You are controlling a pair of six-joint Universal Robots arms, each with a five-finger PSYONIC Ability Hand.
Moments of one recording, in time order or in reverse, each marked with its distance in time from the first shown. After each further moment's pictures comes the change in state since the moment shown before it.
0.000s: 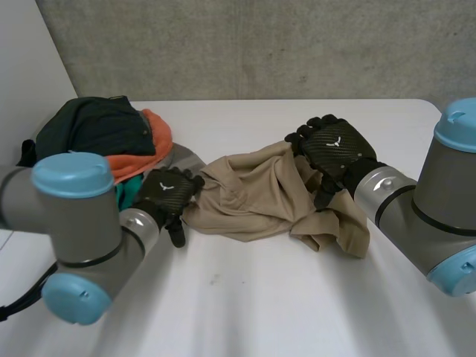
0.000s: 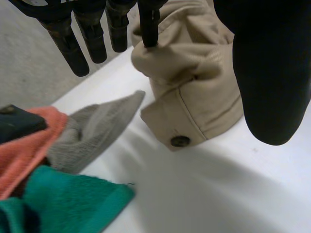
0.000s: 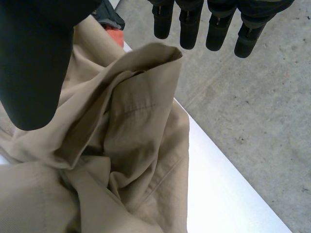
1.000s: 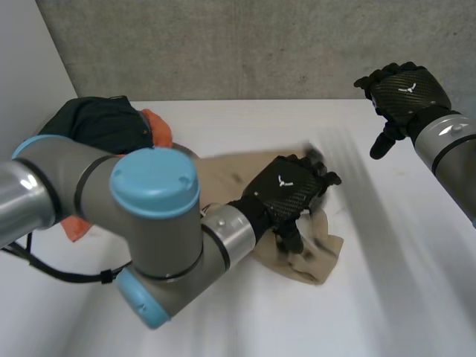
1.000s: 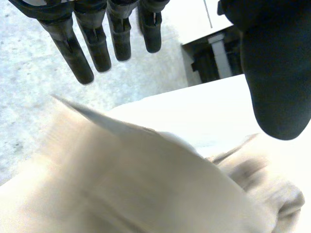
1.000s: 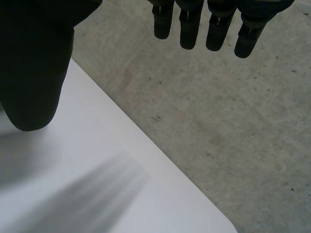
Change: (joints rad) left arm -0.295 -0.075 0.259 0.029 0.286 -0.155; right arm -0.181 -0.049 -0.123 0.037 0.070 0.041; left_hand 0.059 0.071 0.076 0.069 0.047; right_hand 0.000 0.000 0.000 0.000 0.000
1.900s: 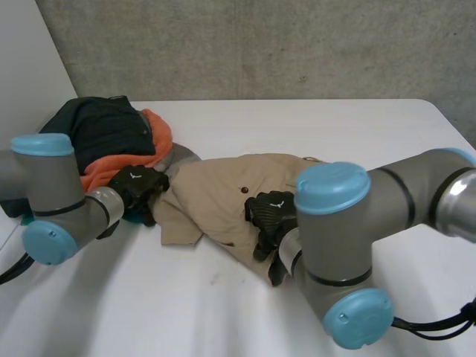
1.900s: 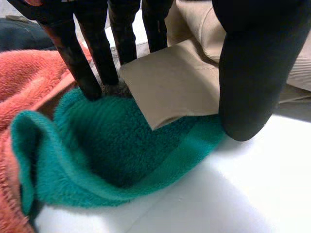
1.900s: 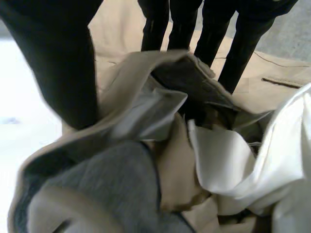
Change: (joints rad) left arm 0.574 -0.192 0.018 -0.146 -0.036 0.204; right arm 0.511 0.342 -0.057 0.099 0.260 0.419; left_hand 0.325 0.272 0.270 0.281 0.285; right_hand 0.532 0.551 0.551 0.541 0.516
